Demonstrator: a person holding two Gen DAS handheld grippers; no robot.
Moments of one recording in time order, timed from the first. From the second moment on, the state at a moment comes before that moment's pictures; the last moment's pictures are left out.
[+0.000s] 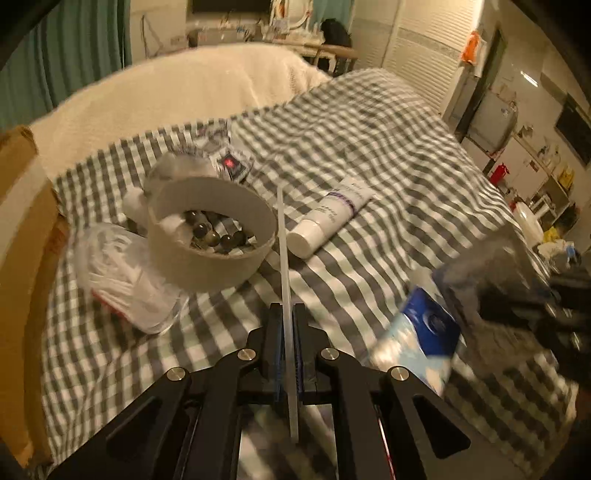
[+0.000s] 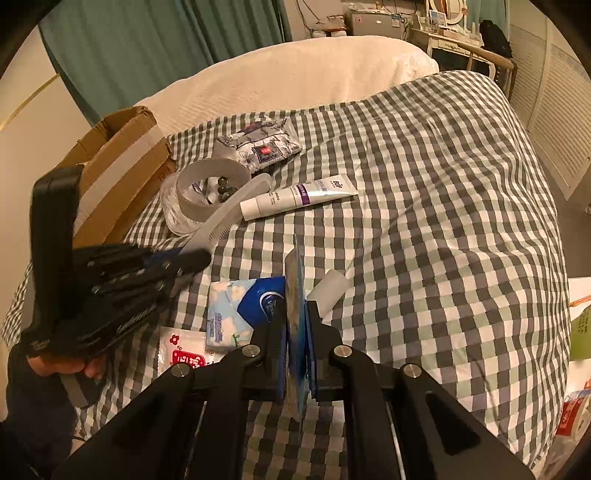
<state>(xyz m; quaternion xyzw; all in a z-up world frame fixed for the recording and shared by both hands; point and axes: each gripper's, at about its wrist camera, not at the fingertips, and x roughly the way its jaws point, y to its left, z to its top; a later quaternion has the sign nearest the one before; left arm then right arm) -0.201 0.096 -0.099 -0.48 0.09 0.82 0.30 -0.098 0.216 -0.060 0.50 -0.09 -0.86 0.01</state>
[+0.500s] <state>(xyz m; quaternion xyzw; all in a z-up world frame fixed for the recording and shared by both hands) -0.177 0.031 -0.024 -0.38 -0.03 0.88 0.27 -0.113 0.191 -0.012 0.45 -0.07 -0.89 0.04</state>
